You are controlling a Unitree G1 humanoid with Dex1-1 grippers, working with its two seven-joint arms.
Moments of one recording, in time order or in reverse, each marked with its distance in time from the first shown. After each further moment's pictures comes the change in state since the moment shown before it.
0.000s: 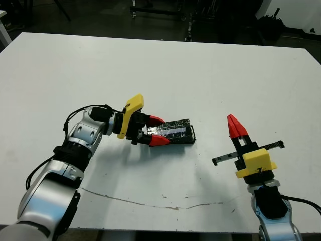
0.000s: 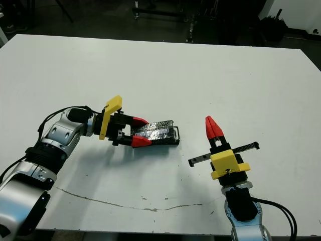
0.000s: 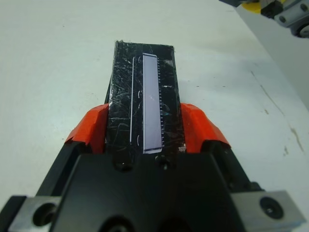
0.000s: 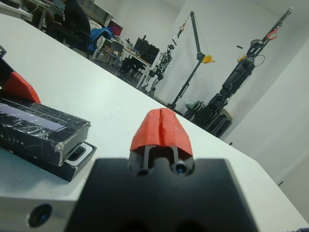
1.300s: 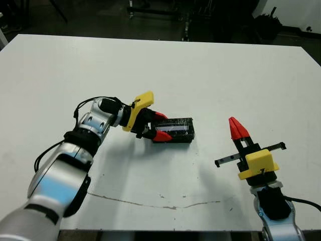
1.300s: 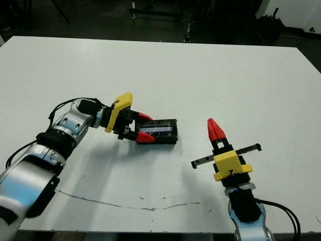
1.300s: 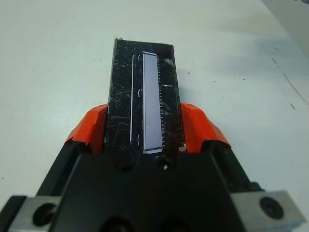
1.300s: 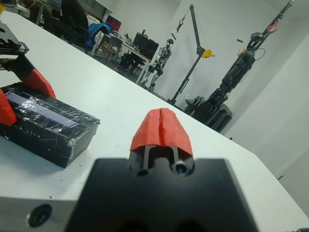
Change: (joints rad) left arm -0.227 -0.048 -0.031 0.395 0.066 -0.149 -0.059; right arm 0.009 -0.017 -0.012 0.012 0.026 -0.004 0.016
